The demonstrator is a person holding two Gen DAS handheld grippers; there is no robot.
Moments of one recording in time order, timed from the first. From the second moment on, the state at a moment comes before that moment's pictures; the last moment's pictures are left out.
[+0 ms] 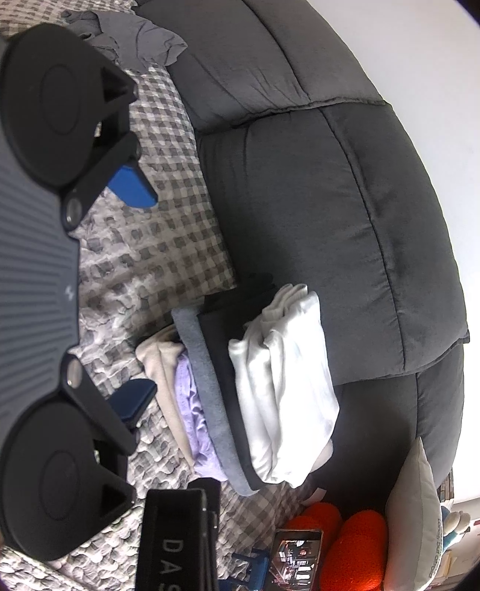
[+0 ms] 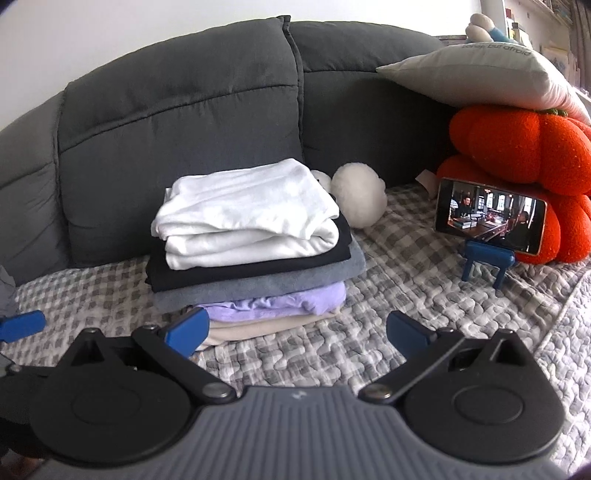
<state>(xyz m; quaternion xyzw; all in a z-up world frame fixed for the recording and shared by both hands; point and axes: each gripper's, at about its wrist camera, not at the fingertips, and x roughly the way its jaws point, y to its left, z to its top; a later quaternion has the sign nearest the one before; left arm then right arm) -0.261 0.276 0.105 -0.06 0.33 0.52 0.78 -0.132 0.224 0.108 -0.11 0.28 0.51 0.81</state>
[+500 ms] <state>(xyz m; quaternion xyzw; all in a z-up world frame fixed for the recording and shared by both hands) -0.259 0.276 0.105 -0.06 0.33 0.53 0.78 -0.136 0.229 0.105 -0.13 0.28 0.51 0.81</state>
